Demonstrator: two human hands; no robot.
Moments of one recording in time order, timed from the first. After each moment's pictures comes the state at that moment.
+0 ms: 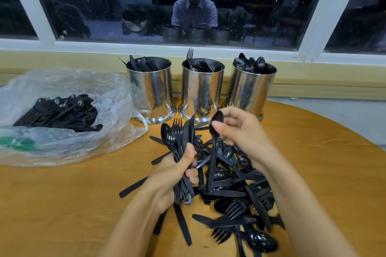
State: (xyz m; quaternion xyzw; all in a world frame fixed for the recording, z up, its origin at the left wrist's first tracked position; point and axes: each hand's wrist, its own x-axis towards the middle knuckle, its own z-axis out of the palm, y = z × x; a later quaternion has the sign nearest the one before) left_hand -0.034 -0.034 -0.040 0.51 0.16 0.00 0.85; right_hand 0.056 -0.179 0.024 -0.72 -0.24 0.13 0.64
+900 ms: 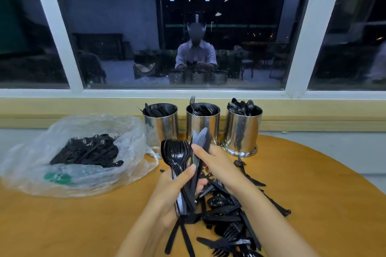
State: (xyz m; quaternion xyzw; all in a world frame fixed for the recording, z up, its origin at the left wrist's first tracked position) left_hand -0.069 -0.042 0.034 0.55 0.13 0.10 0.82; right_hand 0.024 -0.148 0.061 -0.75 -0.28 0.16 0.58
